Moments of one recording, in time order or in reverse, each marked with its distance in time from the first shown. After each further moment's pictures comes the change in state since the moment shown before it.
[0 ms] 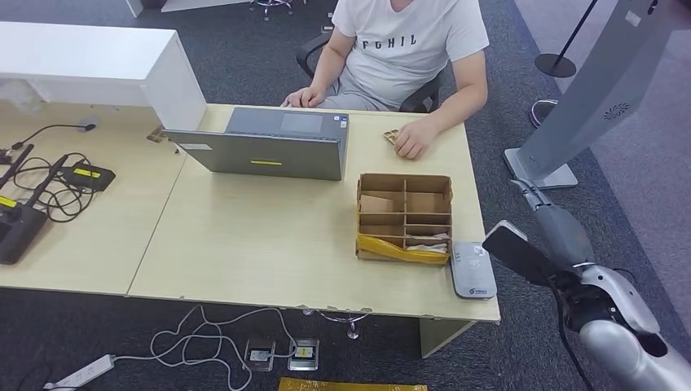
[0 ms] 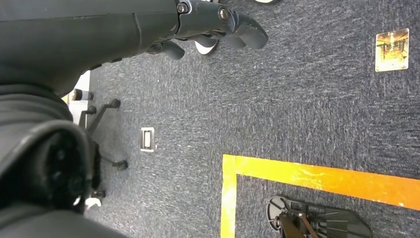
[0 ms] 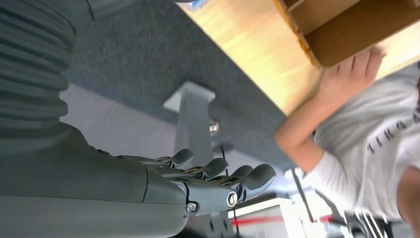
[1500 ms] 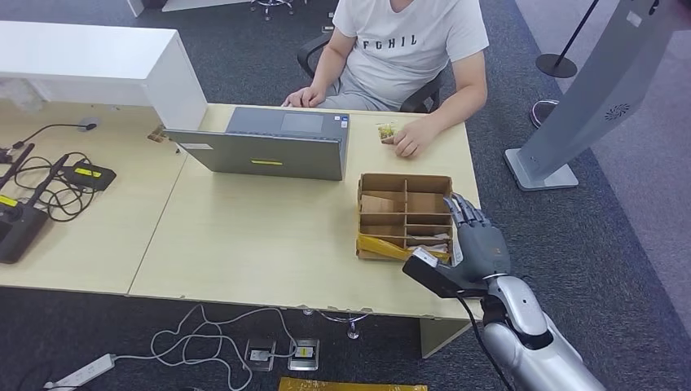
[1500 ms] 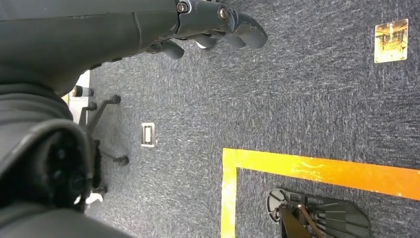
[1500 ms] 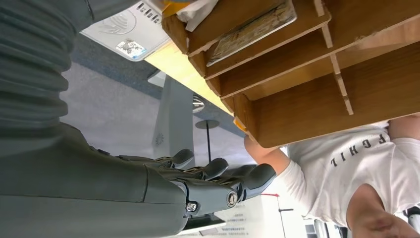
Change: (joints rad) left arm -0.008 -0.016 -0.001 0.000 -0.002 -0.004 0.010; right arm -0.065 0.348 0.125 0.377 0.409 -0.128 -0.107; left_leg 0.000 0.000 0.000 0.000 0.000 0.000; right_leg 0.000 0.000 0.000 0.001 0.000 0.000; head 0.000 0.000
